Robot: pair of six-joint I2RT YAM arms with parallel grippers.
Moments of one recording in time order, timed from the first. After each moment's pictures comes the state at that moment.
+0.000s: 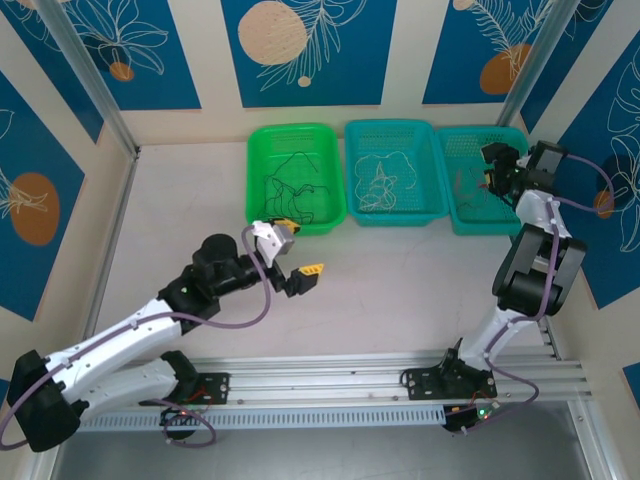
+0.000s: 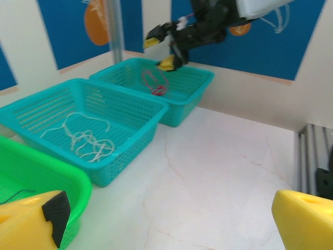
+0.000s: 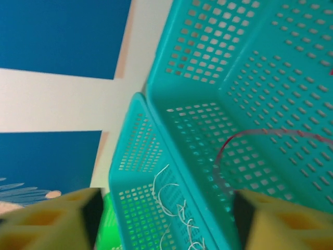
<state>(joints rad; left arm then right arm) -0.82 0.93 0.68 0.12 0.23 0.01 -0.44 1.78 1.34 -0.13 -0.56 0.95</state>
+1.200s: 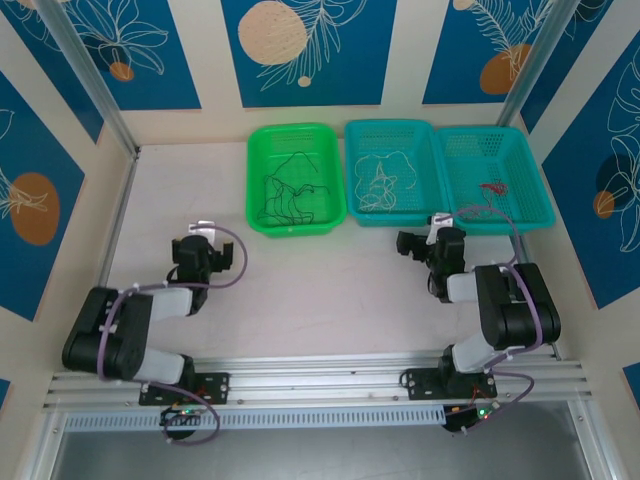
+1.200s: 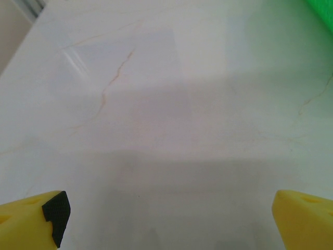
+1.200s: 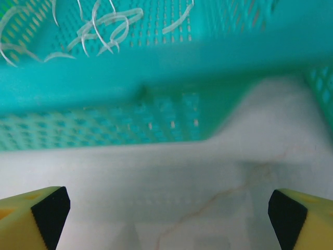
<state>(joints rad) -0.16 1.45 0.36 0.58 -0.27 0.07 0.02 1.54 0.37 0.68 -0.03 0.14</state>
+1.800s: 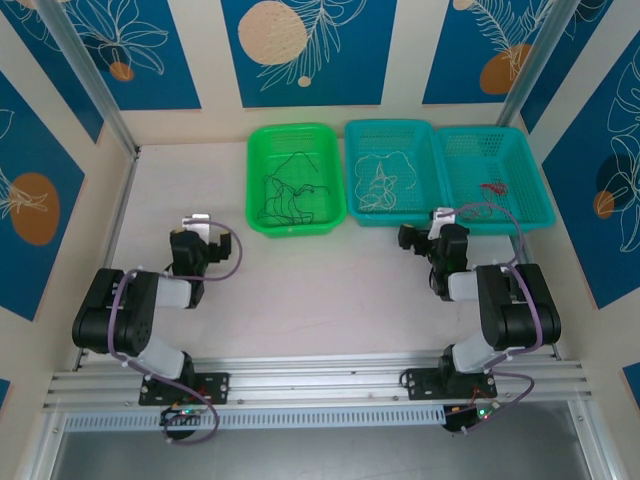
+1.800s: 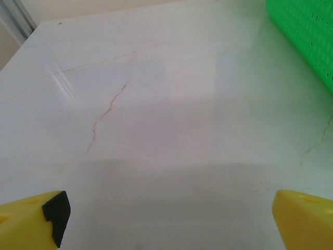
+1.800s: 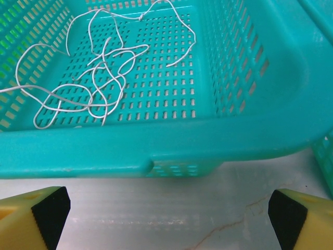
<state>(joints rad) -0.09 1.55 0.37 0.77 -0.16 0.06 0.02 1.53 0.38 0.72 -0.05 0.12</state>
